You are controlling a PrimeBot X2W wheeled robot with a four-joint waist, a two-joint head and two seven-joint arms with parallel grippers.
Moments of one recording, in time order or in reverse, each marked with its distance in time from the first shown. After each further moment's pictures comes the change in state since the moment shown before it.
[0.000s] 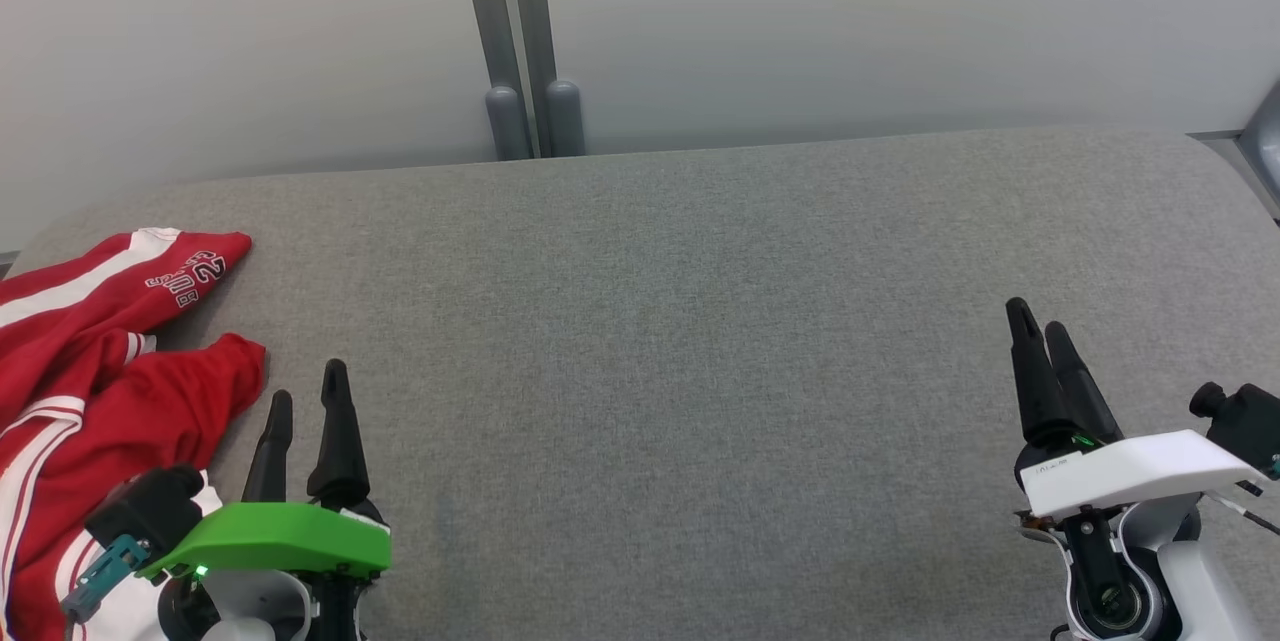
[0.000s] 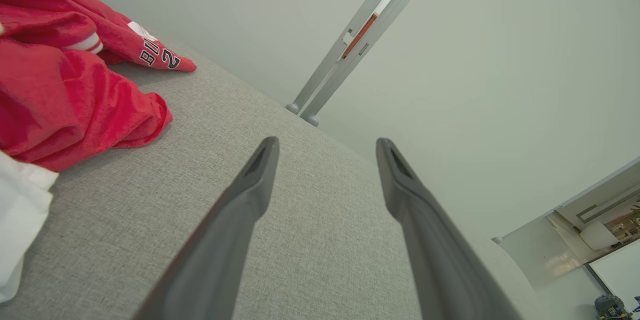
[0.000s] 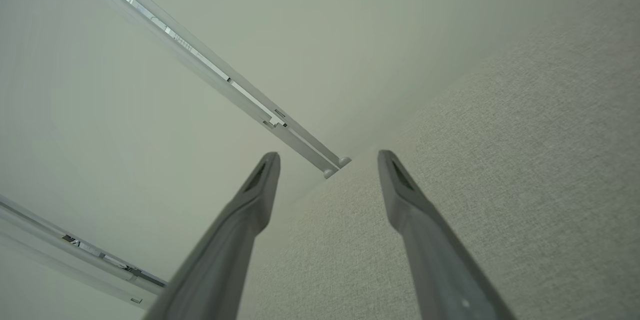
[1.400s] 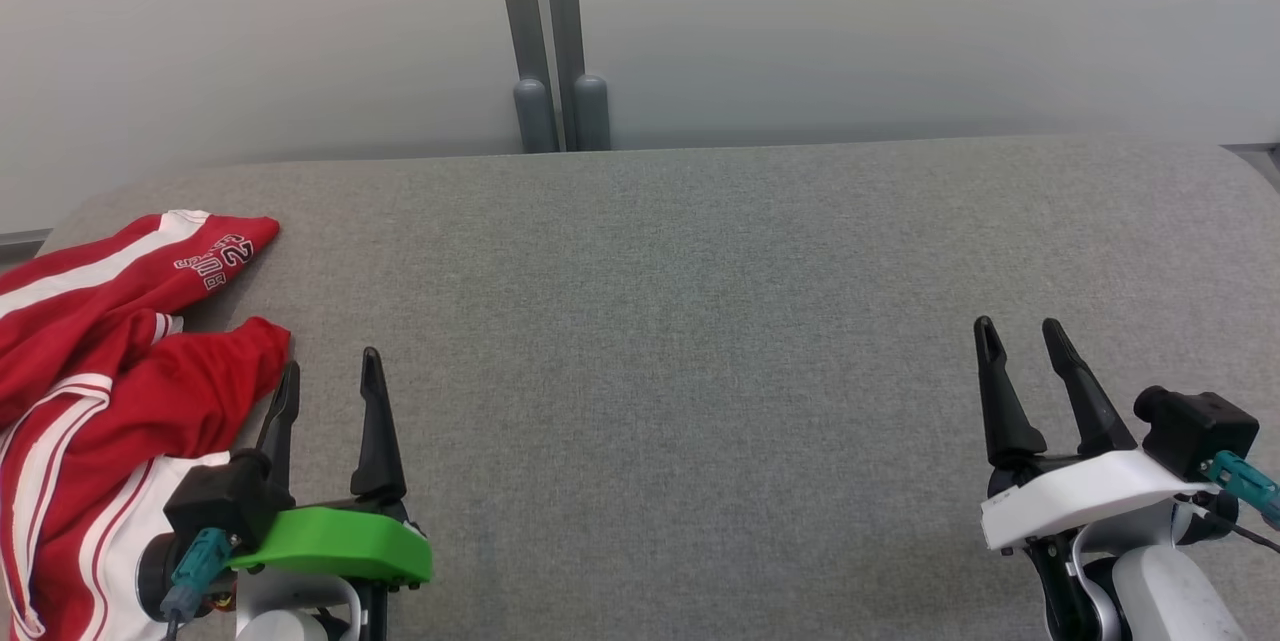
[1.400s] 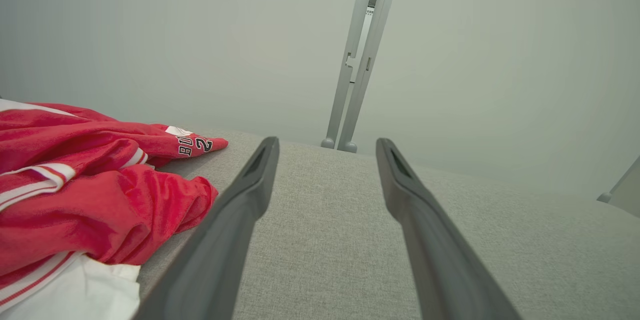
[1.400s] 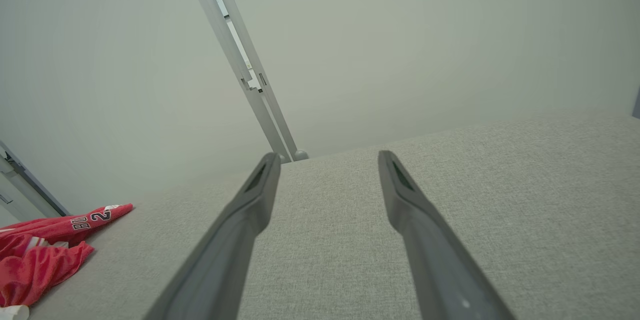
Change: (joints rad) left arm 0.000 0.012 -0.068 -0.014 0.409 0.042 -0.110; right arm -0.006 -0.017 0.037 0.059 -0.477 0.000 -0.112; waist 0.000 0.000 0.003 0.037
